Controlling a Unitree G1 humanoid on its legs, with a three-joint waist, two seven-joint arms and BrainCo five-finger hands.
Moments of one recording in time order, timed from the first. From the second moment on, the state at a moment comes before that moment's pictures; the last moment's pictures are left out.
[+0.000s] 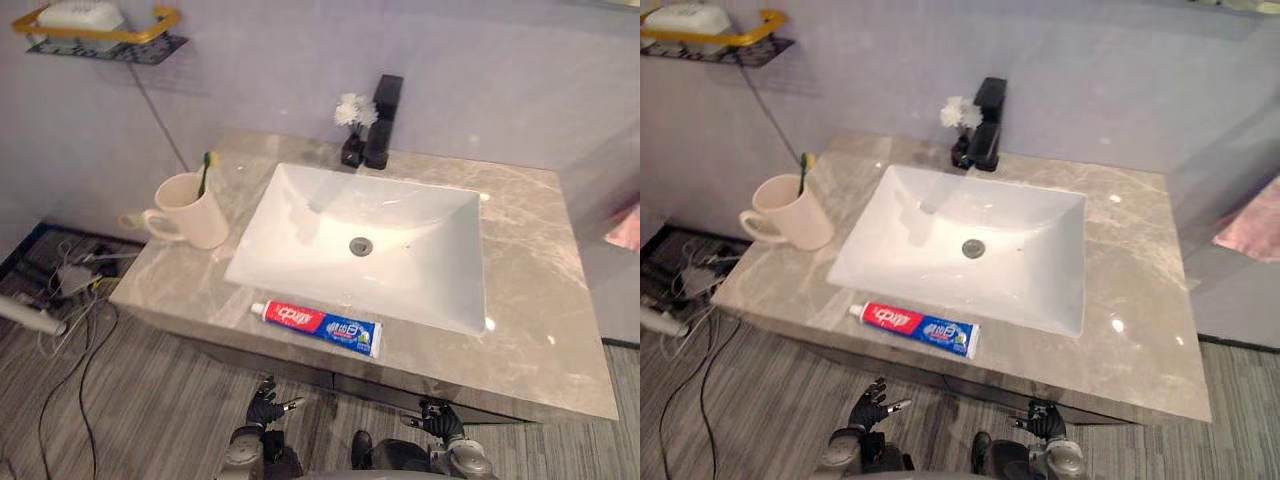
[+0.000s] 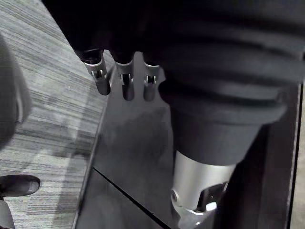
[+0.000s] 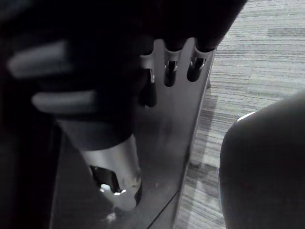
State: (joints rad) left arm 0.10 0.01 0.01 0.85 -0.03 -0.16 0.05; right arm 0.13 -0.04 -0.12 0.81 -0.09 -0.07 -0.05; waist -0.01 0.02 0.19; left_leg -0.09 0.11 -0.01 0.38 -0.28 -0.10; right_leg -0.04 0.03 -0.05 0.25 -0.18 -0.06
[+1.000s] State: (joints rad) left arm 0.15 0.06 0.05 0.93 -0.03 -0.16 0.07; right arm 0.16 -0.05 -0.22 0.96 -0.06 -0.10 -0.06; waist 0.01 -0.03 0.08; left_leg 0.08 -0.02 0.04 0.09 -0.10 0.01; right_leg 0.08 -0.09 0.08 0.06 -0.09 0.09
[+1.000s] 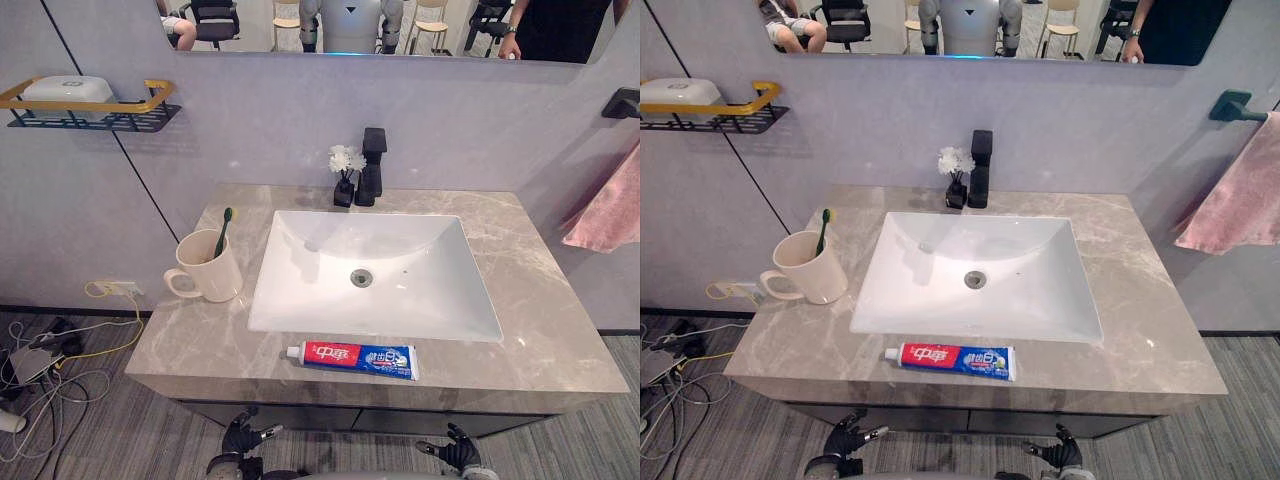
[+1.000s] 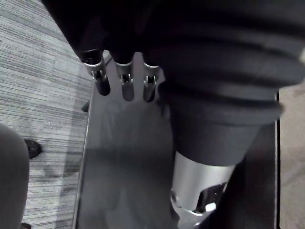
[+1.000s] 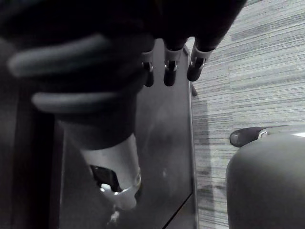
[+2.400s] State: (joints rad) left arm 0.20 0.30 0.56 -0.19 0.06 -0.18 0.32; right arm 0.28 -0.07 -0.33 0.91 0.03 -0.10 -0.06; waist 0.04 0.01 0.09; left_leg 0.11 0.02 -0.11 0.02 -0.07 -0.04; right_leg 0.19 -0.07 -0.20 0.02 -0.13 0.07
